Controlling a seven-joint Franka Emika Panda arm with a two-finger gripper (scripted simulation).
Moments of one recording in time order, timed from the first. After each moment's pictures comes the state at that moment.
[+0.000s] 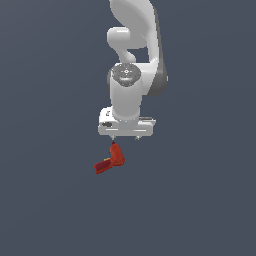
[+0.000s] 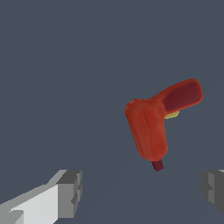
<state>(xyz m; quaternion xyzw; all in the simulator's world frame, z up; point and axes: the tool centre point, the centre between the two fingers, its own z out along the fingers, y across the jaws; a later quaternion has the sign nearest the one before) 0.000 -0.009 0.162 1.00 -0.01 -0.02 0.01</state>
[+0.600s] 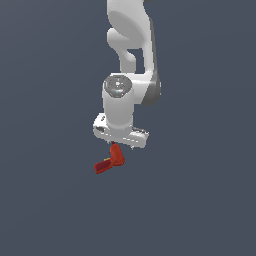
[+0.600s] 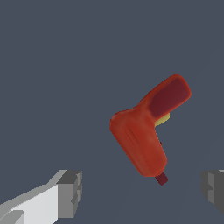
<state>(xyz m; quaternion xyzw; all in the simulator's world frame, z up) 0.018 -0.031 0.139 0.99 -0.13 -0.01 0.01</state>
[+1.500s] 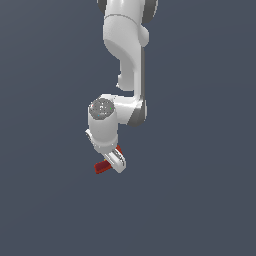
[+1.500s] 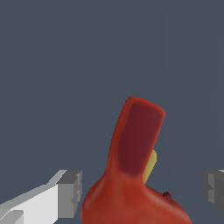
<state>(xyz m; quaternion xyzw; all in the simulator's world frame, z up) 0.054 -0.091 0.081 0.92 -0.40 0.03 0.02</state>
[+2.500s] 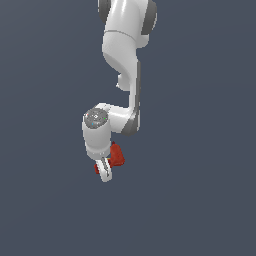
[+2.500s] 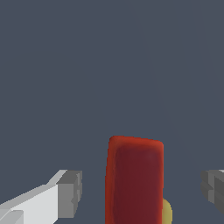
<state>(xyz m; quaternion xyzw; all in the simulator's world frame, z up) 0.069 -0.125 0.051 0.84 -0.53 0.06 0.03</state>
